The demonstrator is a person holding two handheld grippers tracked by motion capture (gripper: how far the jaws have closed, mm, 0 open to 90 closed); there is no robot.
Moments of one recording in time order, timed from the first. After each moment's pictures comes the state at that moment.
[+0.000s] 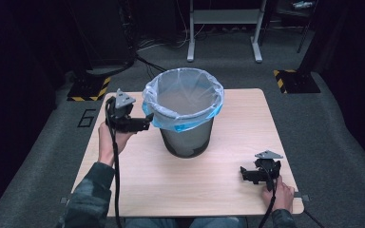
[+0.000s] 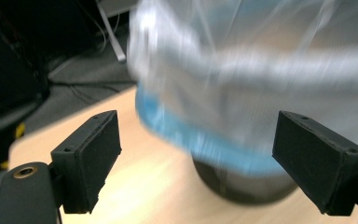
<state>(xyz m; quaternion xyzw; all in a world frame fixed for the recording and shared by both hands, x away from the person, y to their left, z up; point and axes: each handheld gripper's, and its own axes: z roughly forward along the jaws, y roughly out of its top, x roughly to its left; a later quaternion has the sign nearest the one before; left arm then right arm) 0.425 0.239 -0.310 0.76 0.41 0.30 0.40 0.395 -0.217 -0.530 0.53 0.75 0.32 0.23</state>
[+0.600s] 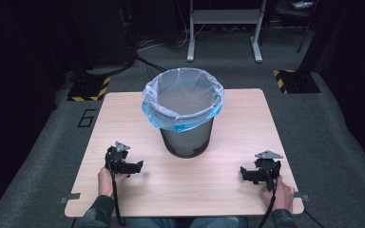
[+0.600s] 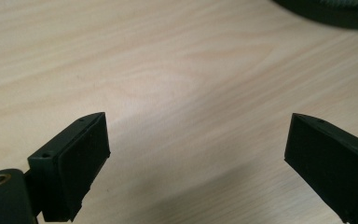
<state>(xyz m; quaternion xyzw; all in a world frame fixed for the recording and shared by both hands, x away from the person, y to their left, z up) 0.410 0.292 -0.498 0.78 0.51 0.21 0.29 0.395 -0.217 -0.529 0.53 0.75 0.32 0.23</state>
